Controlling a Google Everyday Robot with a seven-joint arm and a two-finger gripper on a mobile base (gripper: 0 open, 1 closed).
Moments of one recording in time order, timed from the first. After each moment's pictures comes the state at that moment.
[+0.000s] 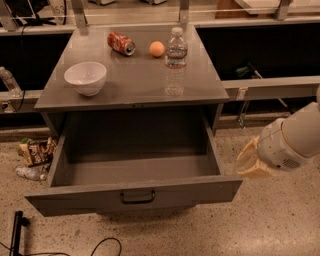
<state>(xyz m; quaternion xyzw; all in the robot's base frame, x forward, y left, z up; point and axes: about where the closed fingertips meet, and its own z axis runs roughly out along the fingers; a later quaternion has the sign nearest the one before) 0.428 -0.202 0.804 -0.63 0.75 0.07 0.21</state>
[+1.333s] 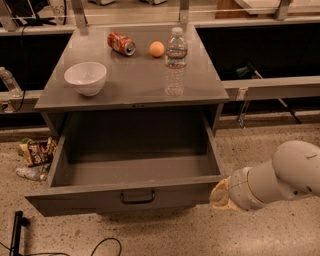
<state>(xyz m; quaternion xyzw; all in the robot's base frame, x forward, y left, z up) 0.410 -0.162 0.671 -0.69 0.68 0.09 0.24</state>
